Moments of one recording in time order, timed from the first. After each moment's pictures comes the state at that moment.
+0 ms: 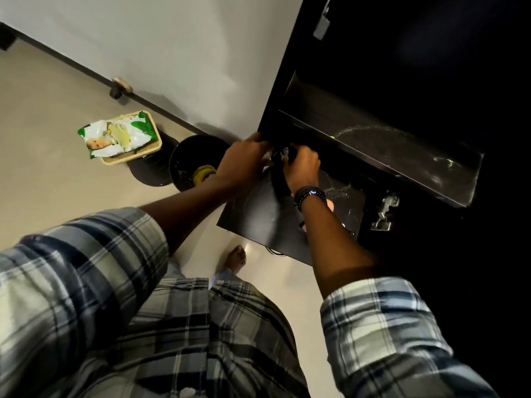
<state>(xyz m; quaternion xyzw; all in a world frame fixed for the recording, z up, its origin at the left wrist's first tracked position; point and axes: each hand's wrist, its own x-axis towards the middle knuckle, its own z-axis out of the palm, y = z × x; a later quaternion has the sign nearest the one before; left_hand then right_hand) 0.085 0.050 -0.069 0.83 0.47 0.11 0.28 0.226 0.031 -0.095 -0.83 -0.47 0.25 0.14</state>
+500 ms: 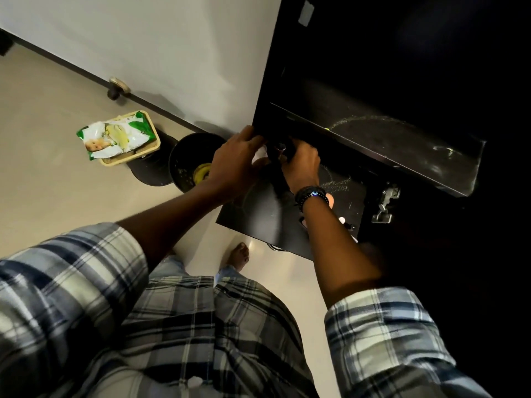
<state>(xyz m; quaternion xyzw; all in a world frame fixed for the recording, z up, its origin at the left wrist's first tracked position) 0.081 0.039 -0.066 0.83 0.49 0.13 0.25 0.227 0.021 -0.087 -0.82 -0.48 0.26 0.17</state>
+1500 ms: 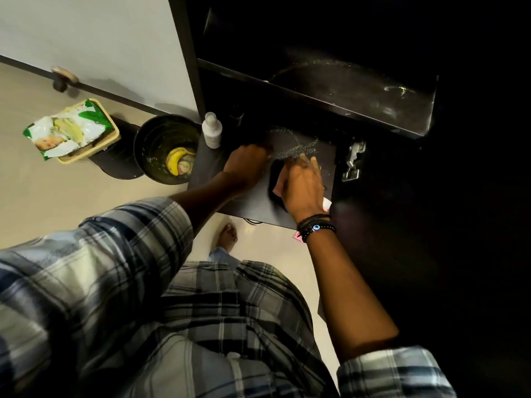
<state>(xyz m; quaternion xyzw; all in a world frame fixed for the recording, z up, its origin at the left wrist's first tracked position) 0.170 -0.010 -0.111 0.87 0.42 -0.05 0.26 0.273 -0.093 -0.076 -0.82 -0.55 0.16 -0.03</state>
